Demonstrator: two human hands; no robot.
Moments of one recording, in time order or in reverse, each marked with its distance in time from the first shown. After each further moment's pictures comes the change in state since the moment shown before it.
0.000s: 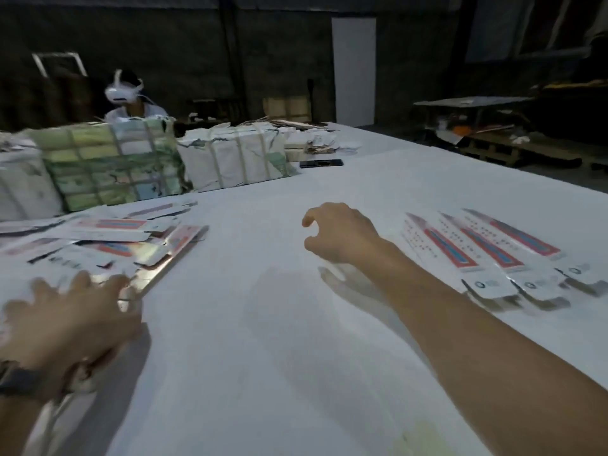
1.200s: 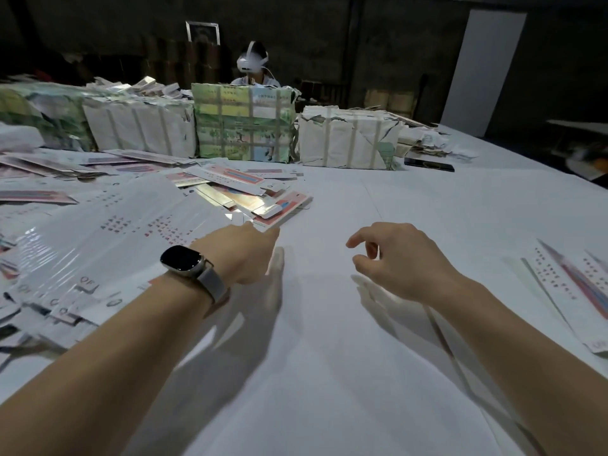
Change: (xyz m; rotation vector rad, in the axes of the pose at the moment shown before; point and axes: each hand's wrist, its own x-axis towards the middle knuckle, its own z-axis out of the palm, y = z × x) left_hand -0.048 0.032 -0.040 0.065 -0.135 0.284; right_hand -0.035 -0.064 0.035 0.042 -0.030 -0.391
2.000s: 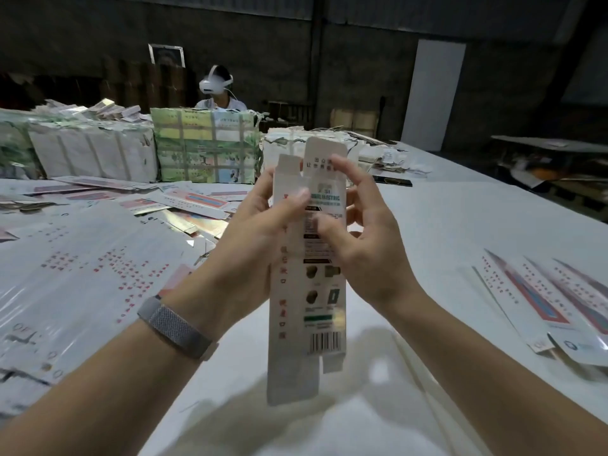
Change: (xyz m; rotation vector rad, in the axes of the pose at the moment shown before) left_hand -0.055 0.071 -0.057 -1.977 0.171 0.591; right_hand -0.010 -0.043 -0.033 0.802 0.463 -0.163
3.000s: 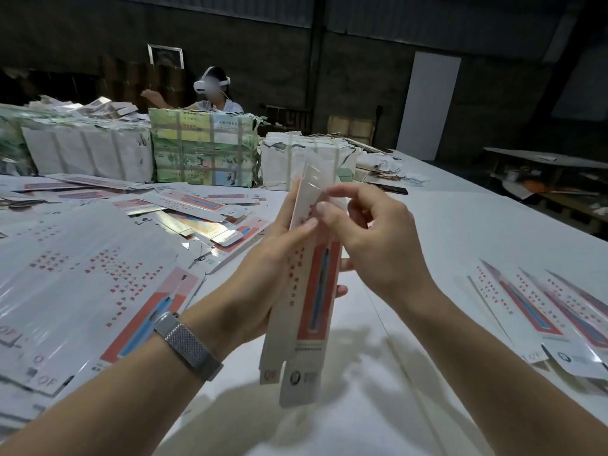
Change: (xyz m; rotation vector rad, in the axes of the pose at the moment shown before) left_hand 0.001 -0.033 -0.007 0.004 -0.164 -0.034; right_hand 0.011 -0.007 -0.011 -0.207 0.088 0.047
